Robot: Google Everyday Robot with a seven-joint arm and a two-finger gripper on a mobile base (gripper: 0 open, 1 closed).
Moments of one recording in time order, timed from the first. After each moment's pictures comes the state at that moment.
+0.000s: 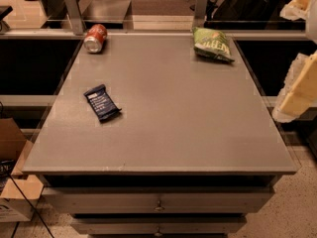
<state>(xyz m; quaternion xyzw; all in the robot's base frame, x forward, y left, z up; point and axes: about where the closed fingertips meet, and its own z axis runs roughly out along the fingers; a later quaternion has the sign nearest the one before) 0.426 -0.194 1.039 -0.60 0.76 -0.09 0.23</state>
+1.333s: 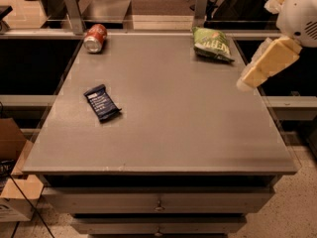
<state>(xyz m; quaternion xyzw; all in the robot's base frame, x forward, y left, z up) 0.507 -0.188 1.026 -0.54 0.77 -0.04 0.34</state>
